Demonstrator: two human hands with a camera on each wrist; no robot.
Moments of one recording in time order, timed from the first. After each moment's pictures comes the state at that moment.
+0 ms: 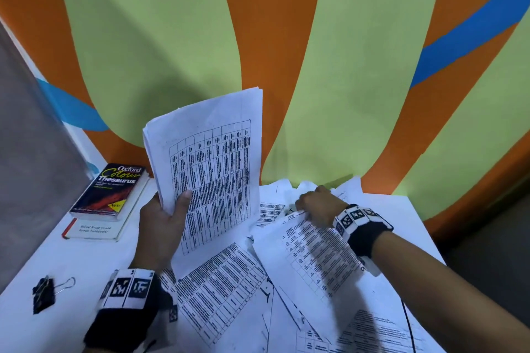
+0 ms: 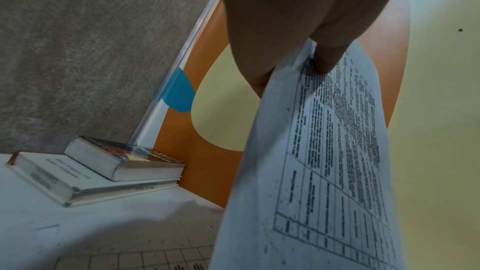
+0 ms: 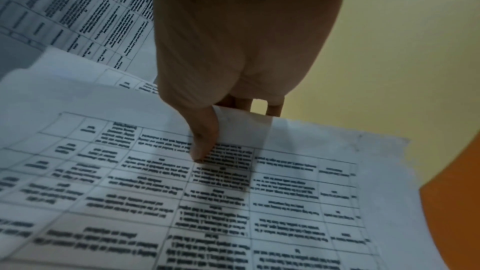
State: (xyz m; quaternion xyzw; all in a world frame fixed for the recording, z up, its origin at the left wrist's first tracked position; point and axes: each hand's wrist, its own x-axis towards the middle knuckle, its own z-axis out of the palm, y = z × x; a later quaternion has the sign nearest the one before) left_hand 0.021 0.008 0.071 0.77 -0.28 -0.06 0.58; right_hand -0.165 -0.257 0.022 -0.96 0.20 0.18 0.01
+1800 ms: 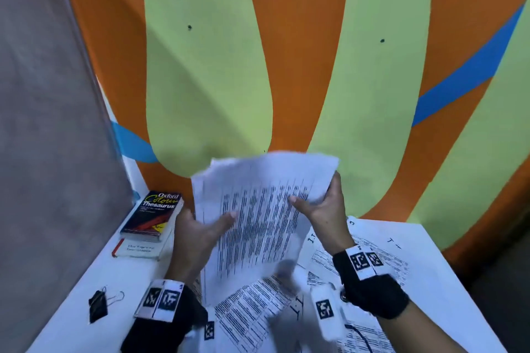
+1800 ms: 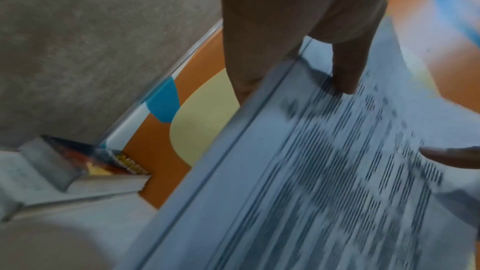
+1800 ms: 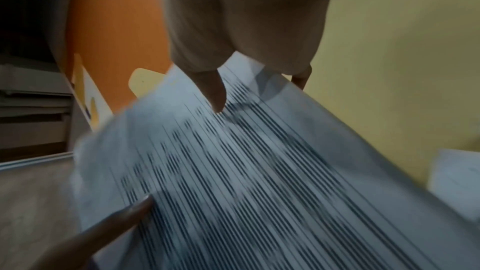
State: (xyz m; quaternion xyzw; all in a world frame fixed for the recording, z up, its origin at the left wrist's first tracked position) left_hand 0.026 0.048 0.111 0.63 -0.33 -0.10 0.69; right_hand -0.134 -0.117 0.122 -0.65 0.25 -0.47 0.55
